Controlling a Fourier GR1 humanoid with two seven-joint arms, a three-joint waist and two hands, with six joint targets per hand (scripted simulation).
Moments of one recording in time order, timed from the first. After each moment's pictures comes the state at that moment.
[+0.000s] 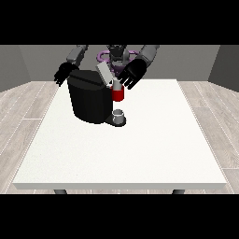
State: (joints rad) left arm -1.17 0.44 0.11 -0.62 -0.64 -0.13 -0.13; right arm -0.33 -0.04 -0.05 -1.38 -0.03 -0.16 -0.06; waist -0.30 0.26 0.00
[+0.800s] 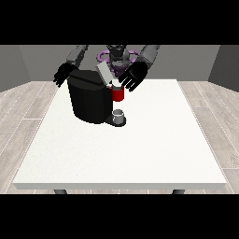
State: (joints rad) left arm -1.17 0.43 0.12 -0.61 -0.65 -0.15 -0.12; right arm -0.32 -0.04 -0.06 -1.38 -0.04 -0.15 -0.08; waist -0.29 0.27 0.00
